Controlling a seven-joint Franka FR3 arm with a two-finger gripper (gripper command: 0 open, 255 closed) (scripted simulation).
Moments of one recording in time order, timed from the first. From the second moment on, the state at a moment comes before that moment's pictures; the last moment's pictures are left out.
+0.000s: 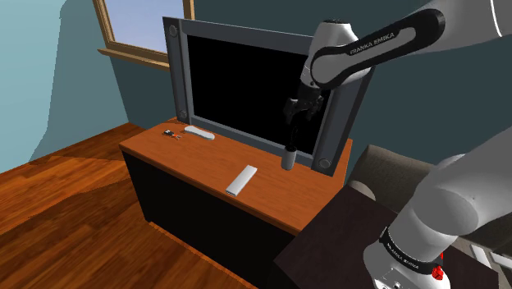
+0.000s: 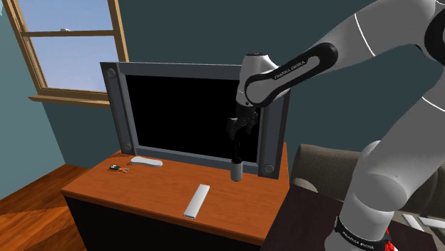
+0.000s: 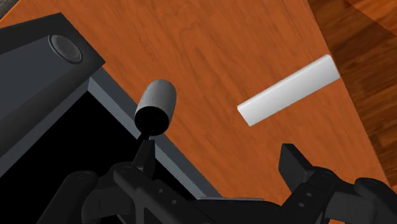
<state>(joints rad) -0.14 -0.36 -0.01 -2.51 -0.09 2.35 0.24</state>
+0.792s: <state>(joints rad) -0.22 0.08 -0.04 -2.41 -0.23 2.64 0.44</state>
